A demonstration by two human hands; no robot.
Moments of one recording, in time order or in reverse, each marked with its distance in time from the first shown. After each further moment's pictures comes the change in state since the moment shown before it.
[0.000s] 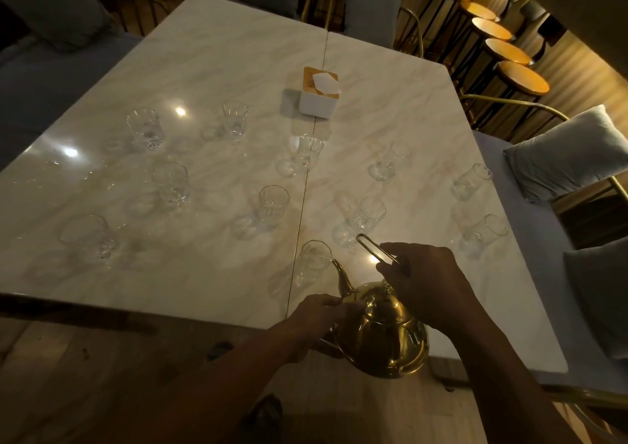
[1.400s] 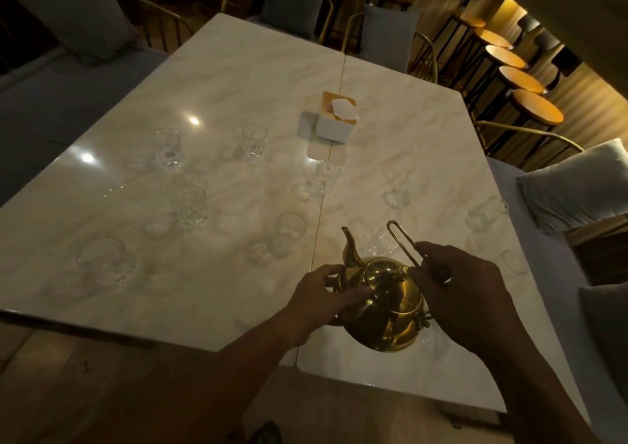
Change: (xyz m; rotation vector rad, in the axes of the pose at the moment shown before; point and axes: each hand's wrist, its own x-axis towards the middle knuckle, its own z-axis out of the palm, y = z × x) left_hand 0.005 0.076 -0.043 -0.038 0.174 0.284; right_hand 0.034 -0.028 -0.035 -0.003 0.139 -0.057
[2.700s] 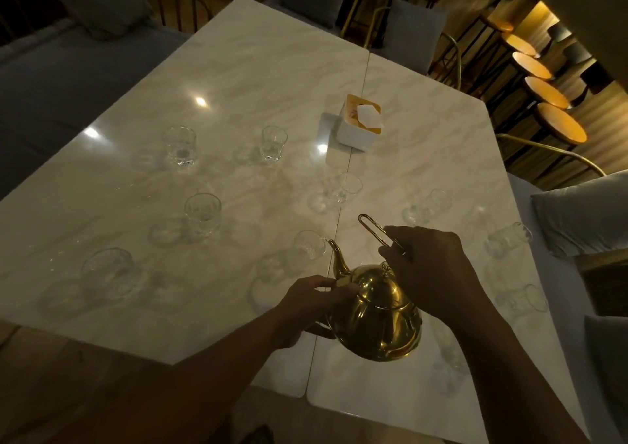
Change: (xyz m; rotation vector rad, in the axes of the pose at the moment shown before) left_hand 0.038 0.019 -0.068 -0.042 -0.053 -0.156; right_hand 0.110 -0.059 0.045 -0.044 -0.103 -0.063
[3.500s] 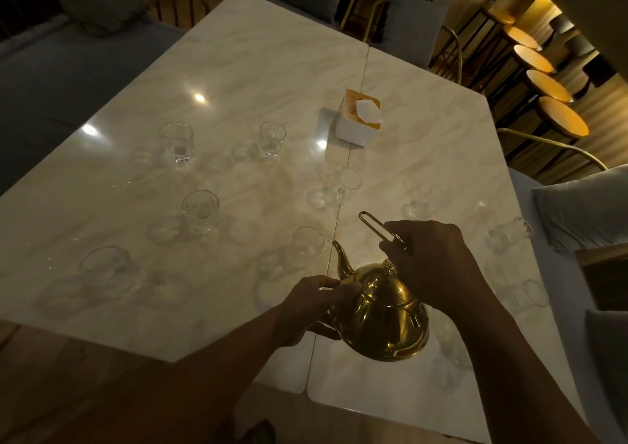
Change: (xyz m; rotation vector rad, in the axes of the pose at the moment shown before) left_hand 0.001 0.000 0.006 0.006 -0.070 -0.012; right_hand 0.005 0.000 -0.005 -0.047 -0.047 0.024
